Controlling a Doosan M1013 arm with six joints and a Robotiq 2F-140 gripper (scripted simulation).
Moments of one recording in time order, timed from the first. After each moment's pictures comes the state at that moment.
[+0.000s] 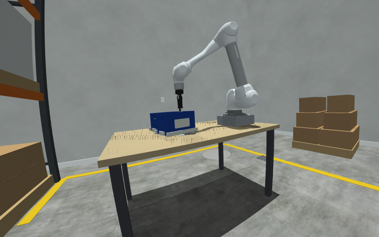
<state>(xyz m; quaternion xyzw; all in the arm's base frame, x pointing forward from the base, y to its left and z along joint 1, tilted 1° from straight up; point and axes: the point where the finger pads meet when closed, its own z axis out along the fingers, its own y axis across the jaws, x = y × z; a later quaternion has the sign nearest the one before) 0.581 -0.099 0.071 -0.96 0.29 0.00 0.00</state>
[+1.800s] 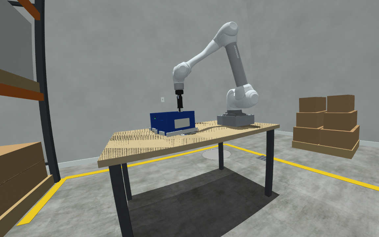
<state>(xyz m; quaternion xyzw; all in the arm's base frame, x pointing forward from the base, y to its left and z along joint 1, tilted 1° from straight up) 0.581 -0.099 0.069 -0.96 0.29 0.00 0.00</state>
